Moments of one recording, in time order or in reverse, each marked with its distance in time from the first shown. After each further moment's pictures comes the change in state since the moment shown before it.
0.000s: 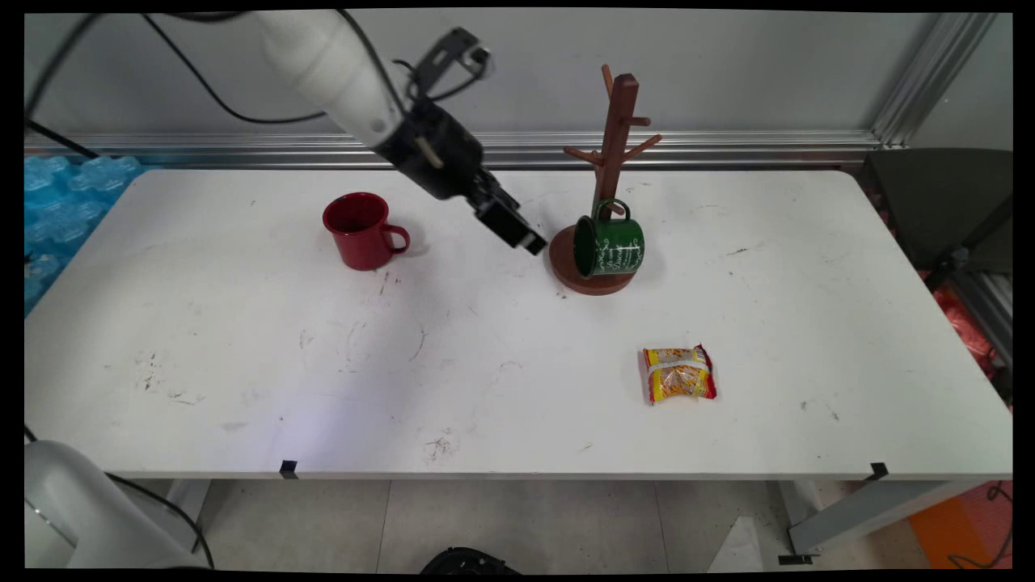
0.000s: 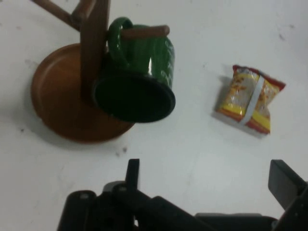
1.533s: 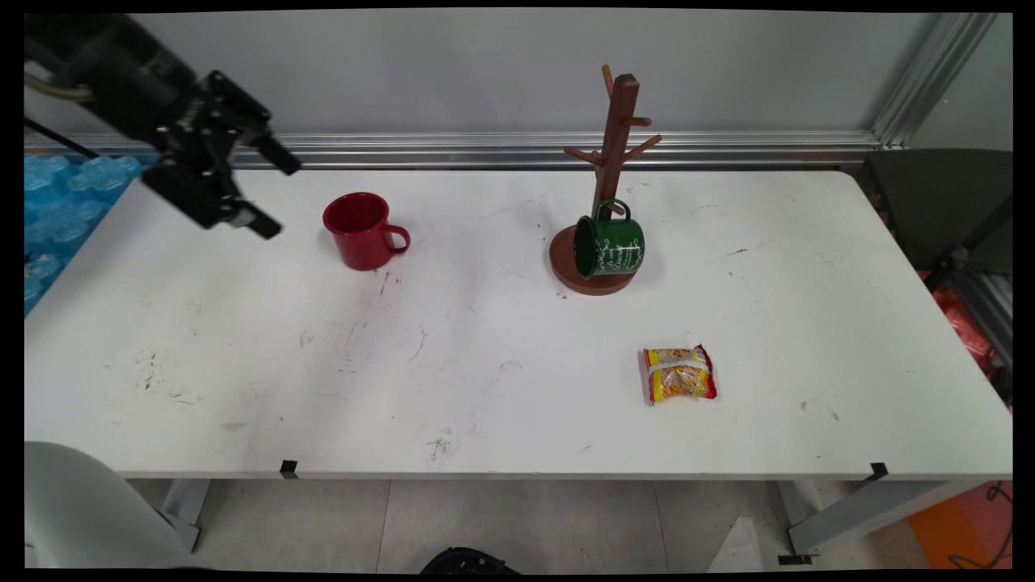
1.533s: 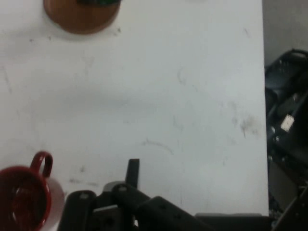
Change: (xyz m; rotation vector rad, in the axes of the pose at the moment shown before) arm -0.085 0.021 -0.230 0.032 -0.150 0.343
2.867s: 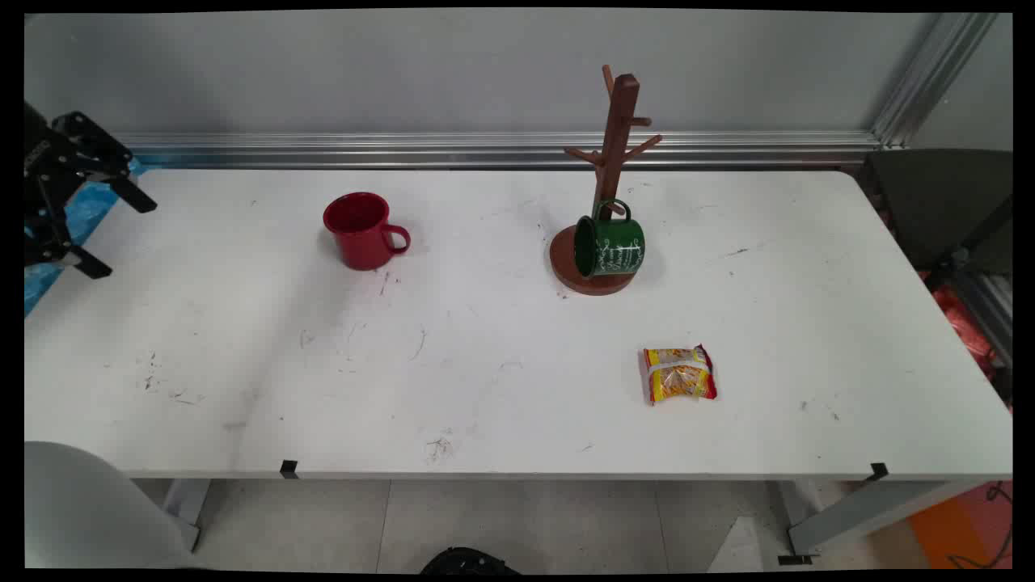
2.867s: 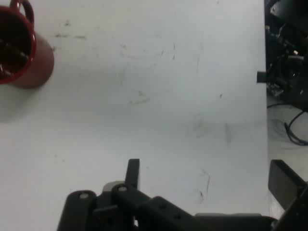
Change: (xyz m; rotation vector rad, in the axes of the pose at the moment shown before) arm -0.111 -0.007 -0.049 -0.031 -0.233 0.087
